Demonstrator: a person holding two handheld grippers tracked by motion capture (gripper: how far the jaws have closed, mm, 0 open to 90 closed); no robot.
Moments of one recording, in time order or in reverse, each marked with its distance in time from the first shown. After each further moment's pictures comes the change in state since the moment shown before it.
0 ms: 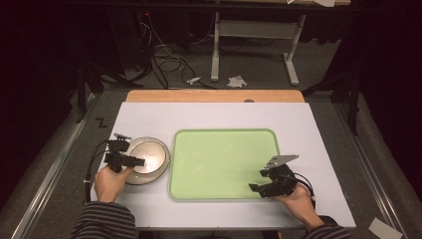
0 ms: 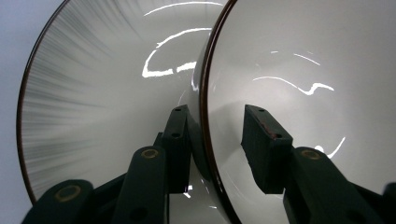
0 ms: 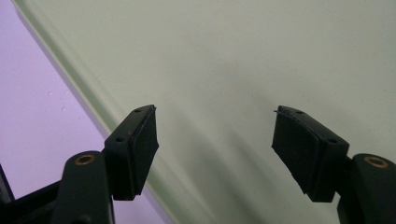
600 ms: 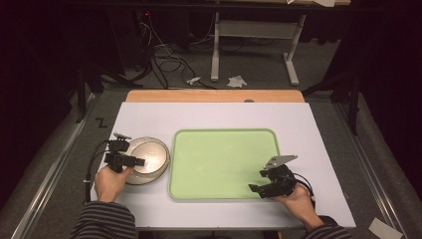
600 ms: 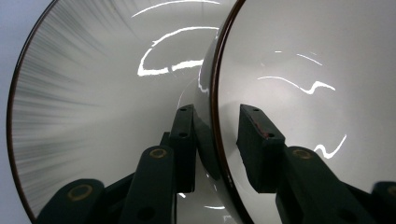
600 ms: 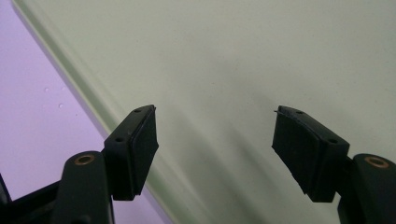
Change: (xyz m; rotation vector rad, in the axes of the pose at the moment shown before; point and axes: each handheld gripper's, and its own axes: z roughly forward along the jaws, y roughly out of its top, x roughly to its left) left arm 0.001 0.000 0.000 0.005 -0.022 -0.010; right arm 0.002 0.000 0.002 0.009 -0.009 -0.005
